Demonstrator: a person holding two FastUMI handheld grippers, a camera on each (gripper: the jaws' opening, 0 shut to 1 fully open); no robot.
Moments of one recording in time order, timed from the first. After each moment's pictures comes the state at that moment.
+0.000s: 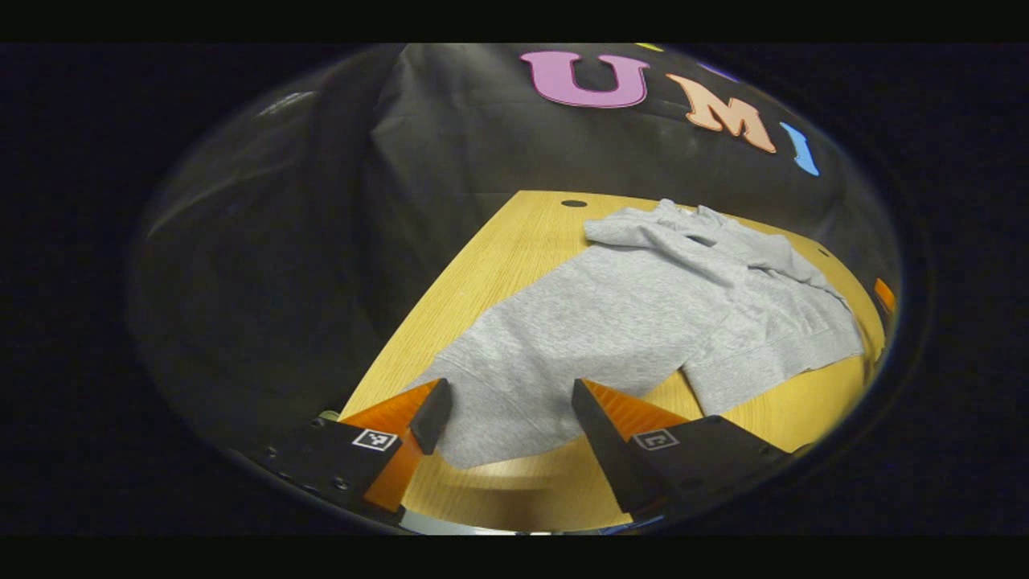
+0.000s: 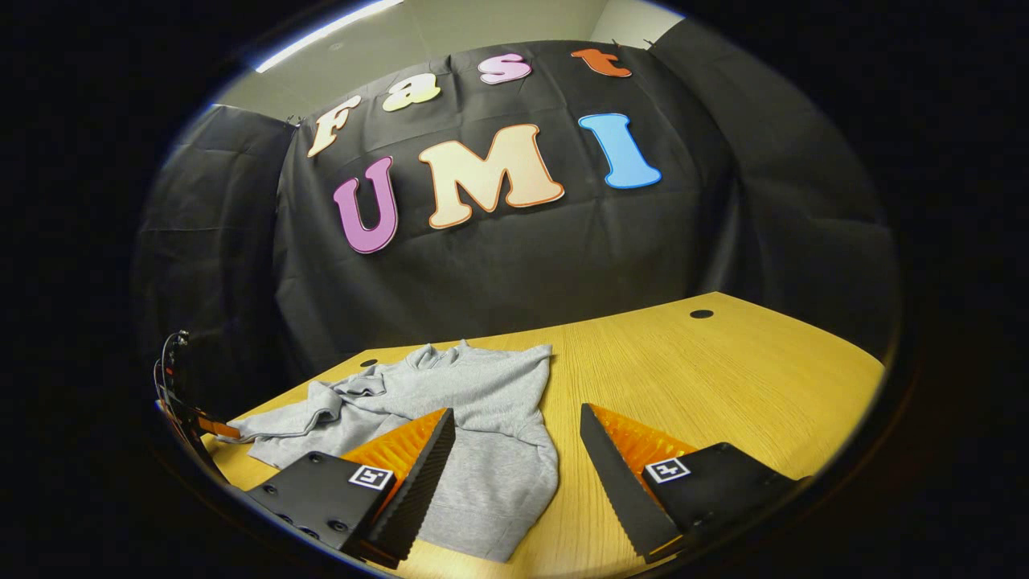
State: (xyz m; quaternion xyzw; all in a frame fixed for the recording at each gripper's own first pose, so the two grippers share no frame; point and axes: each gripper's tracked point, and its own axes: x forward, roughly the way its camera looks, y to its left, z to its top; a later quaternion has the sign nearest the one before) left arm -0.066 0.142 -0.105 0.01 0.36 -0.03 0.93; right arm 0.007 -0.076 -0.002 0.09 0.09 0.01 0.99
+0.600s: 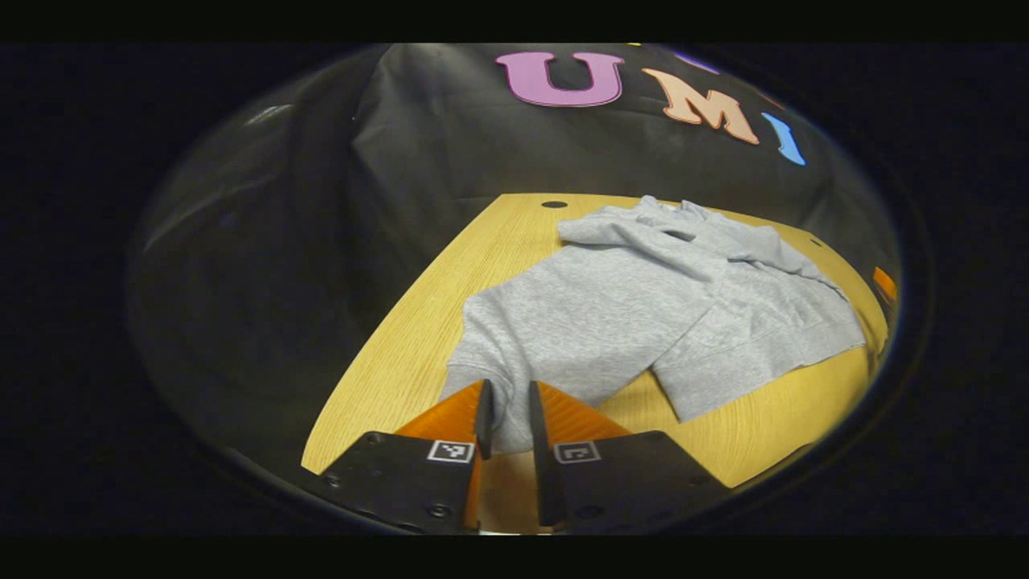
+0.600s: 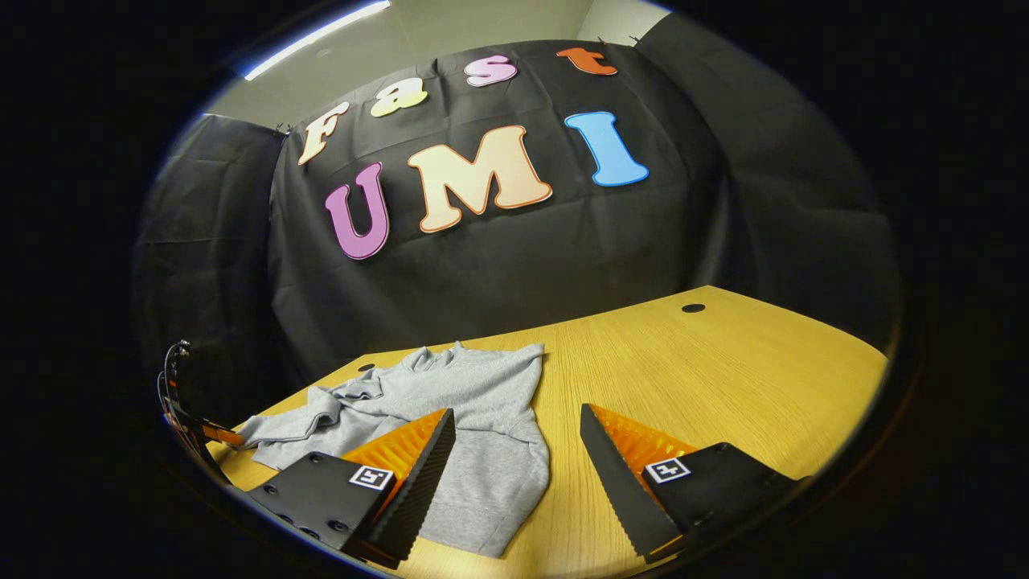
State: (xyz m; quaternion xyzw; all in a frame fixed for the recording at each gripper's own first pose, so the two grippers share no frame) left arm -0.065 0.116 -0.108 0.03 0.35 -0.04 0.94; right arm 0.001 -0.087 -0.001 0.11 0.09 0.00 0.99
